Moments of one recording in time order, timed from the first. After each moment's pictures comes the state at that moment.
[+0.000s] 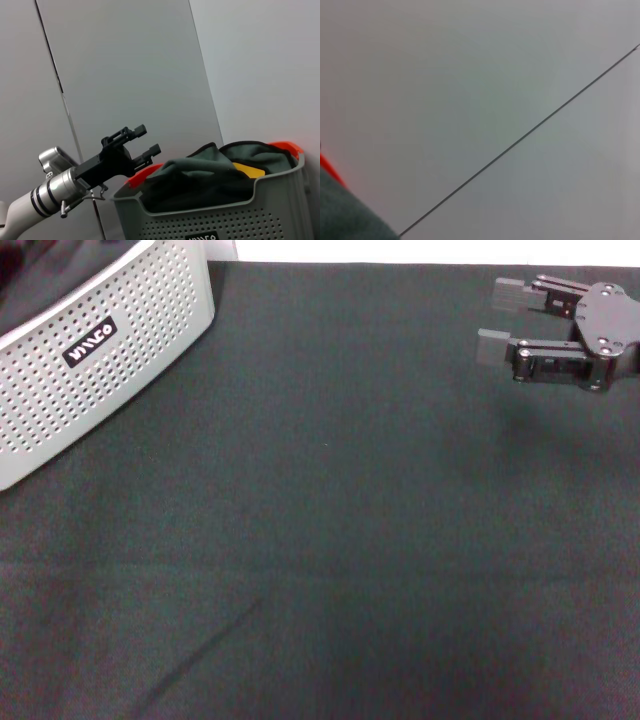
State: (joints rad) left arm -0.09 -2.10 0.92 0.94 0.89 1.27 -1.95; right arm 0.51 2.00 -1.03 -0.88 1.67 1.60 -1.55
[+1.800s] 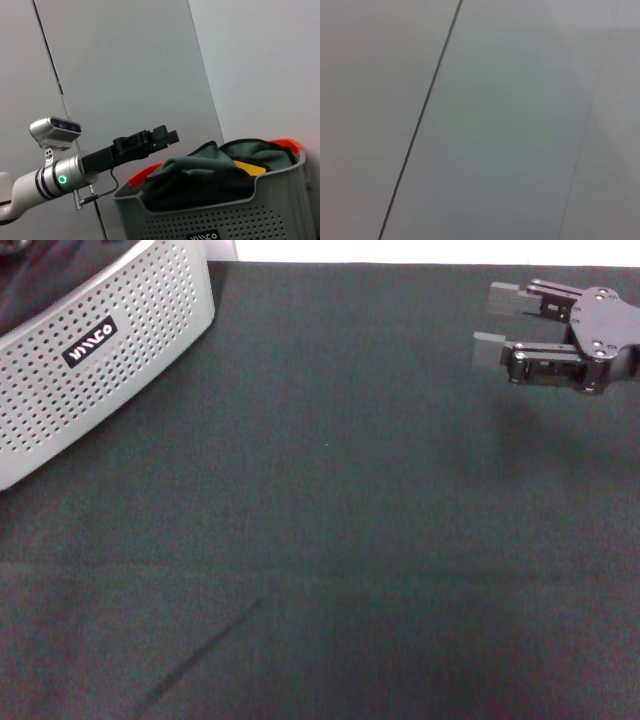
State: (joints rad) left arm -0.06 -2.10 1.09 1.25 1.10 1.11 -1.59; right arm 0.52 2.00 -1.03 -0.84 1.67 1.60 -1.57
